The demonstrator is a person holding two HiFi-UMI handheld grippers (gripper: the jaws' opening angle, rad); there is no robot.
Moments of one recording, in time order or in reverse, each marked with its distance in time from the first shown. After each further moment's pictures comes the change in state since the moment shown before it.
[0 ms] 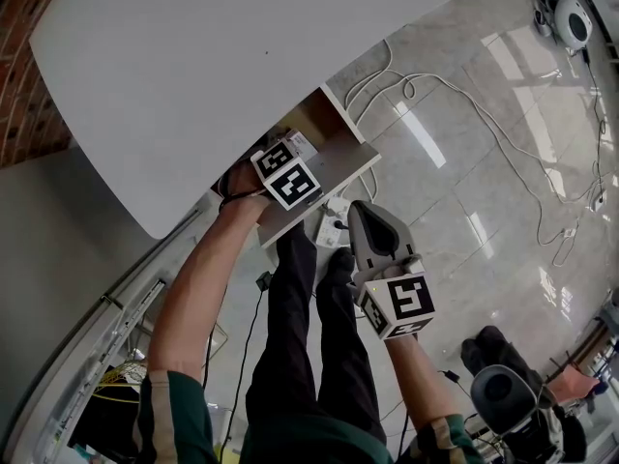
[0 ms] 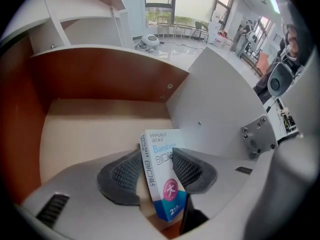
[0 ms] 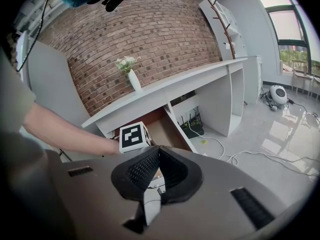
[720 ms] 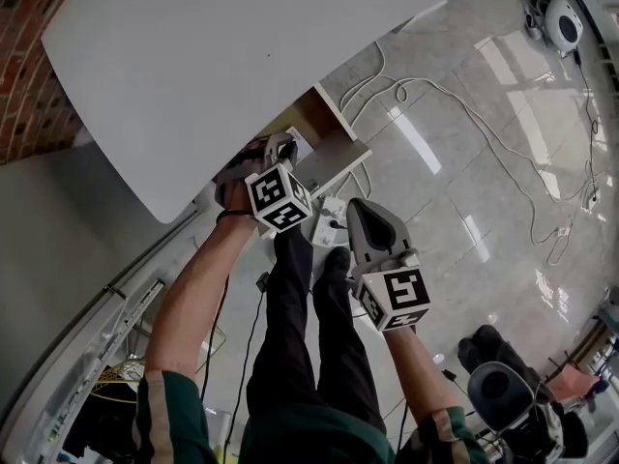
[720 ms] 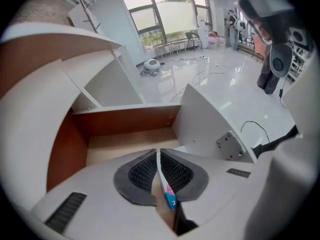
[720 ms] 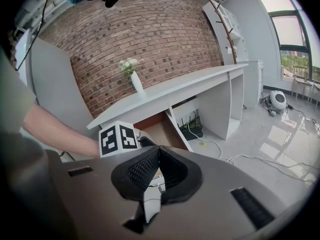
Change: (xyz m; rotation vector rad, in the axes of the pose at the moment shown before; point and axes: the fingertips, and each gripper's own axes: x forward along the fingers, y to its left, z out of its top) left arm -0.062 0.002 0.026 0.131 -0.218 0.247; right arm -0.015 0.005 0.009 -0.032 0.000 -0.009
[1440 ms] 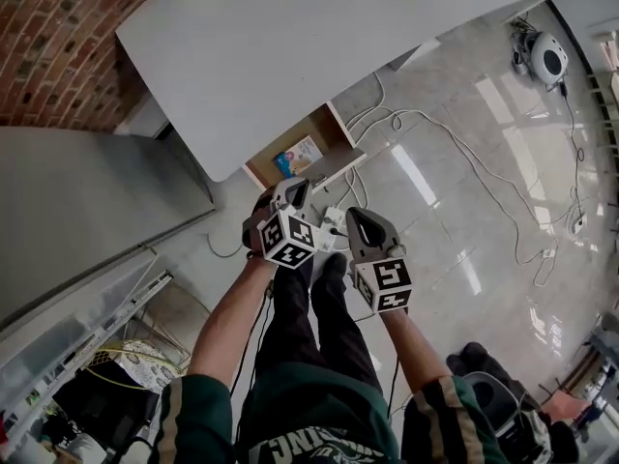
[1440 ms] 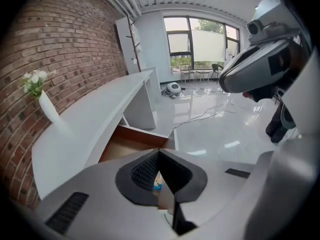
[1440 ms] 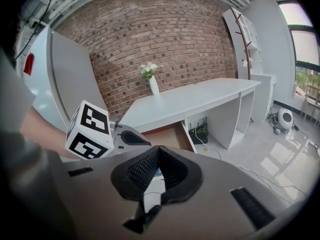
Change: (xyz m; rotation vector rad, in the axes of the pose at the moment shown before) left arm -0.160 -0.041 0.037 -0.367 -0.181 0.083; right arm -0.076 0.045 0.021 -0.148 0.024 0.066
